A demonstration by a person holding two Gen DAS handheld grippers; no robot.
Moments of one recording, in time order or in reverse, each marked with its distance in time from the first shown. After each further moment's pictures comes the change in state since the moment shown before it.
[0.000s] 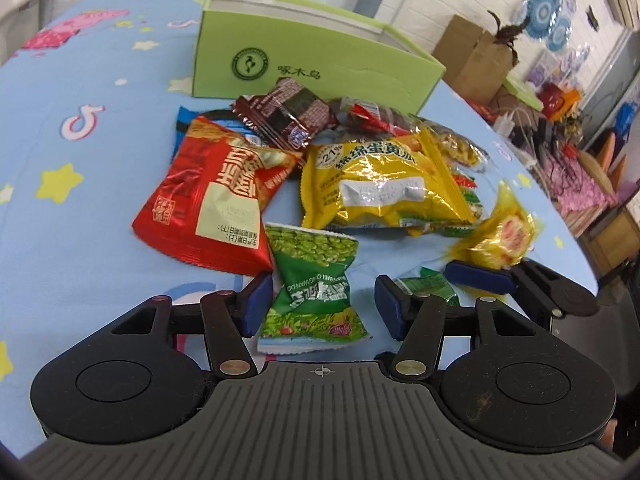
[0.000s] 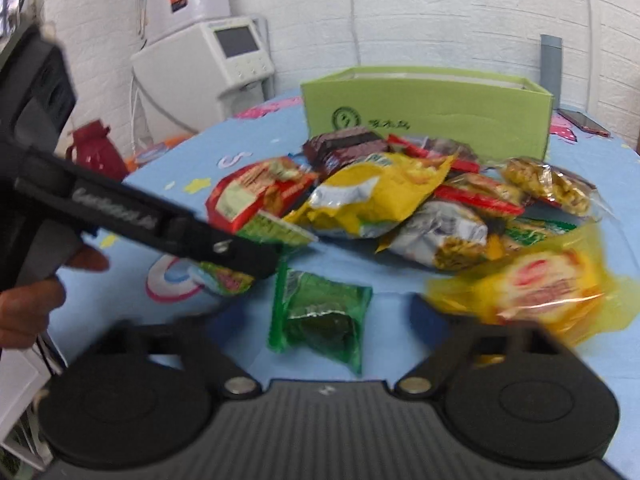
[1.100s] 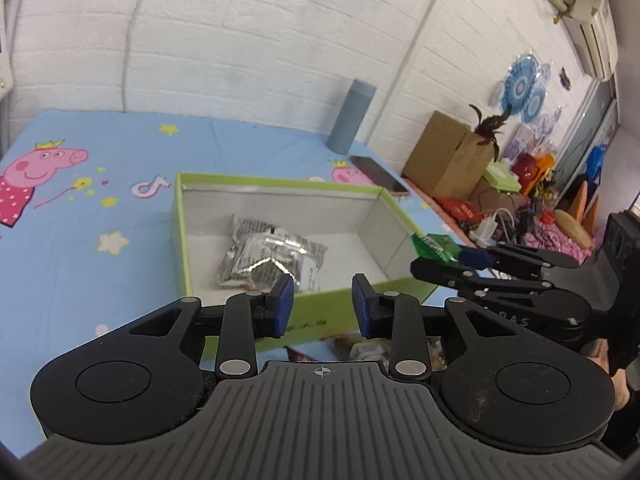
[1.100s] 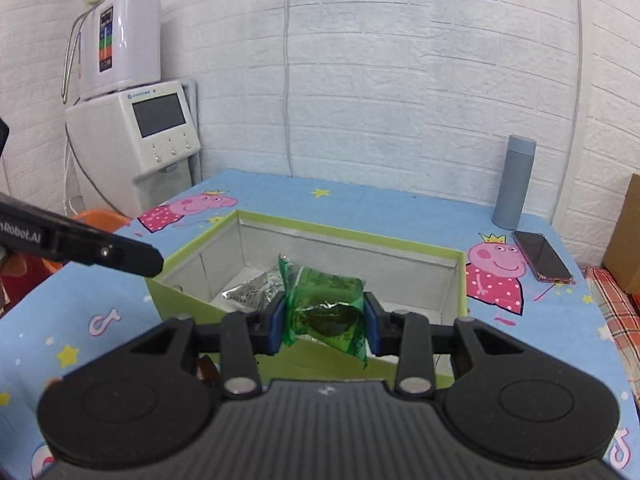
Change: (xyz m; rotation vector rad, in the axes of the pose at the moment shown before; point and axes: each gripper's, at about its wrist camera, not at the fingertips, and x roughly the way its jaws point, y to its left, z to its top) left arm 0.006 0.037 0.180 0.037 -0.190 -0.104; right arm 0.050 -0.099 0.189 -0.035 -0.142 -0.122
